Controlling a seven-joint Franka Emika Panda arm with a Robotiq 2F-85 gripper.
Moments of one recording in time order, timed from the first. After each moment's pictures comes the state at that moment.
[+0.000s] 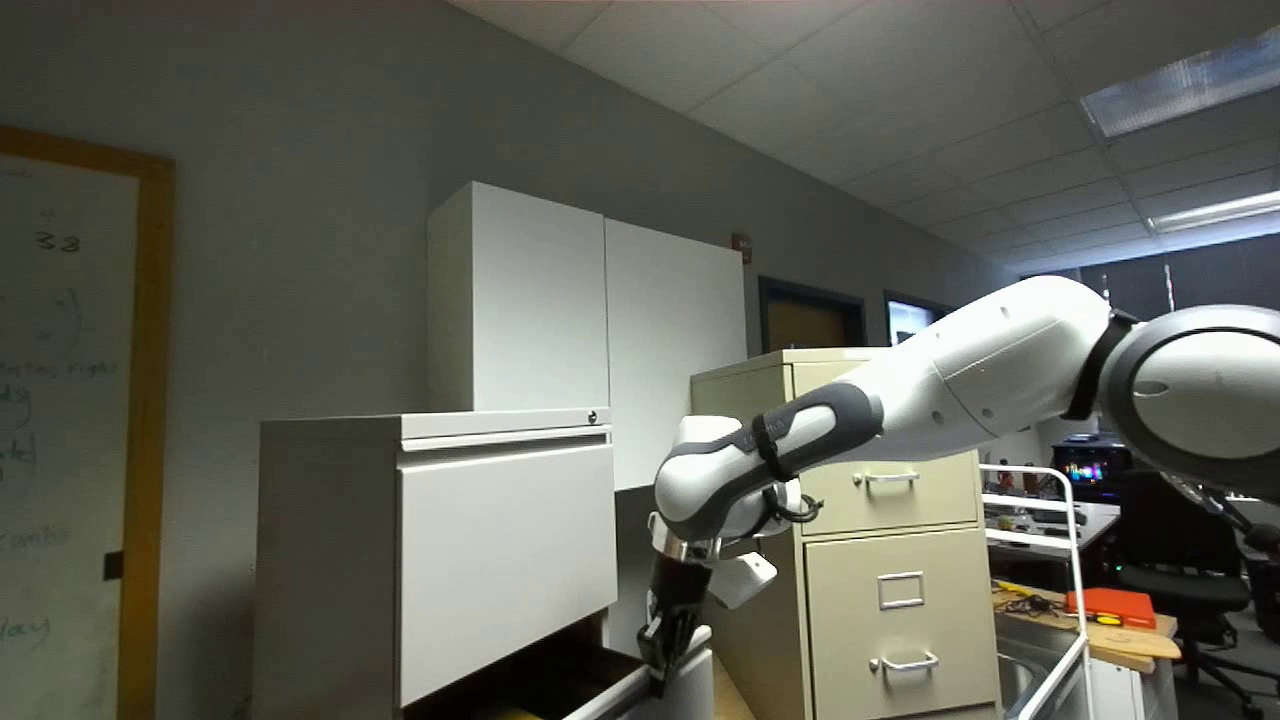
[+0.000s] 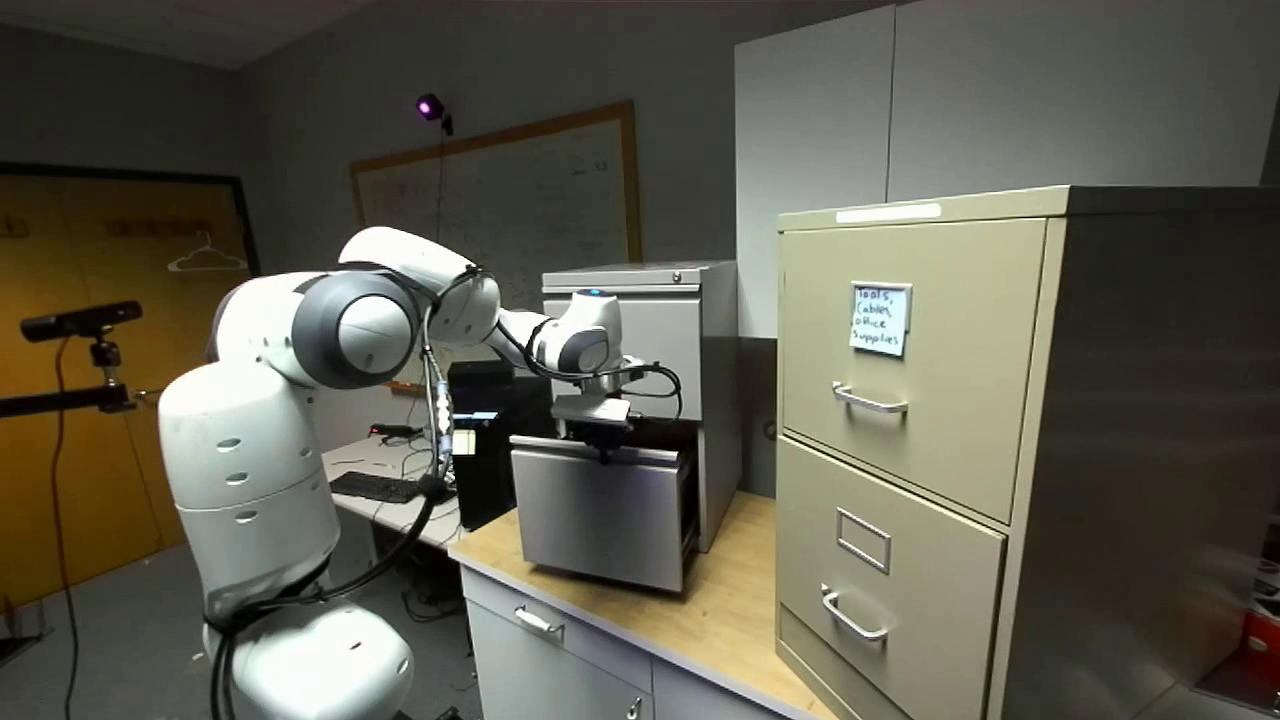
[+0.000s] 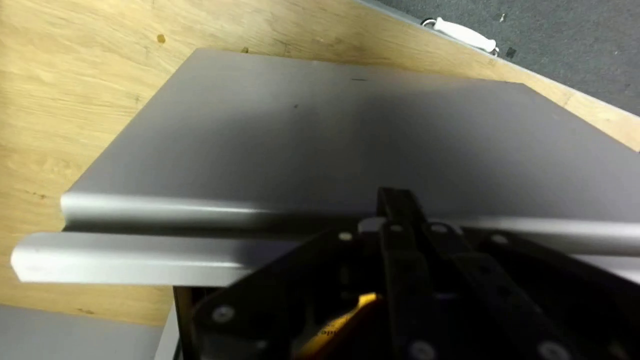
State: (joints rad) arm 0.05 -0.05 0.00 -2.07 0.16 2.21 -0.35
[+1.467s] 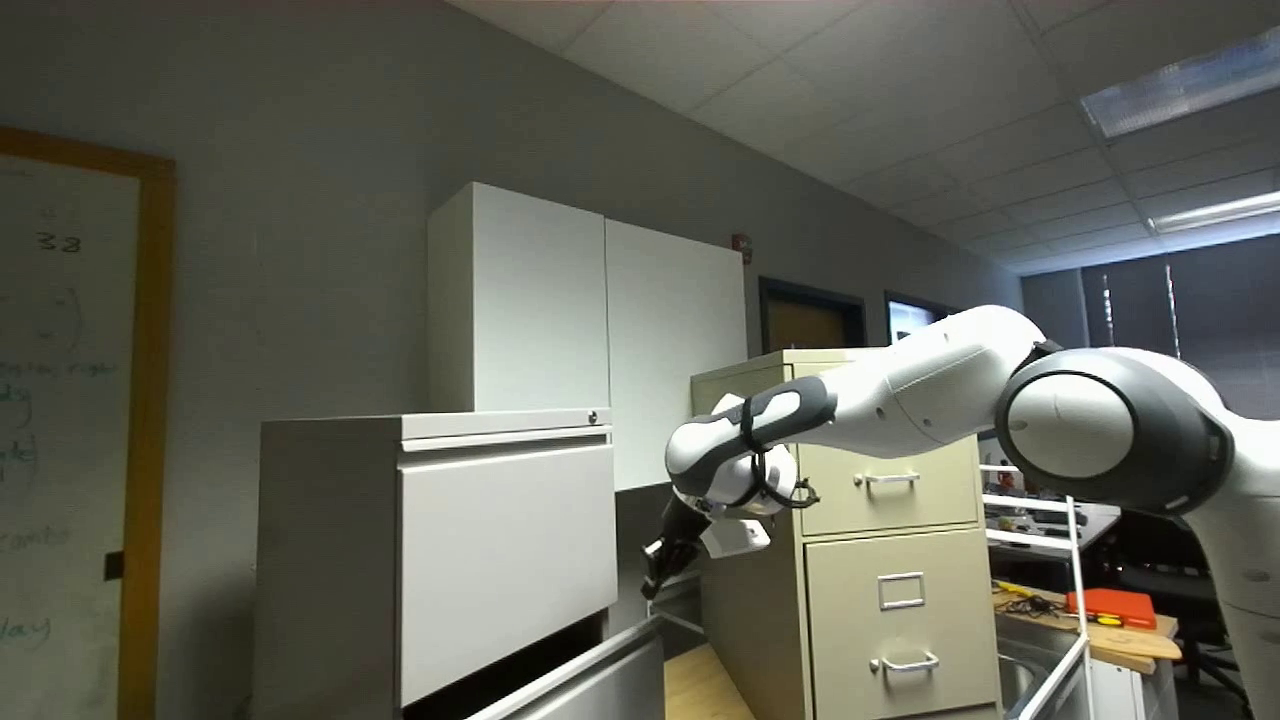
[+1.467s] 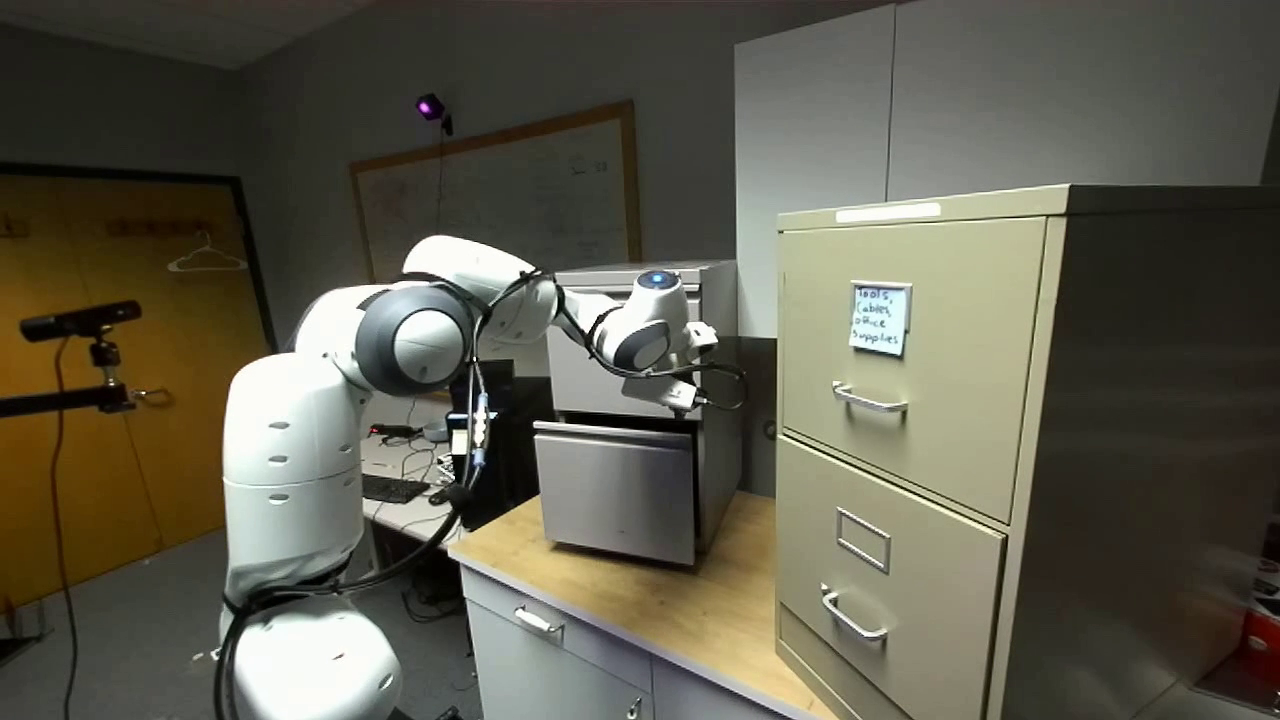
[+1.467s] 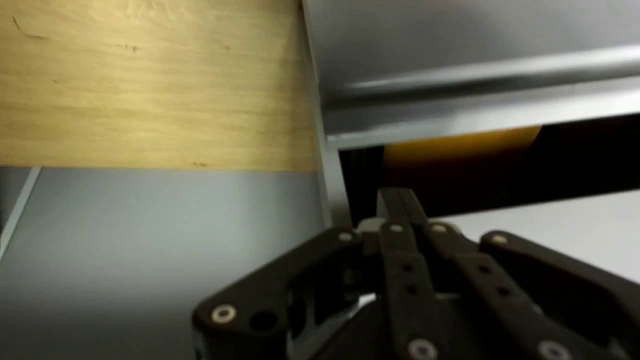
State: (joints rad) arm -0.10 0.13 -0.01 -1.83 0.36 2.44 -0.44
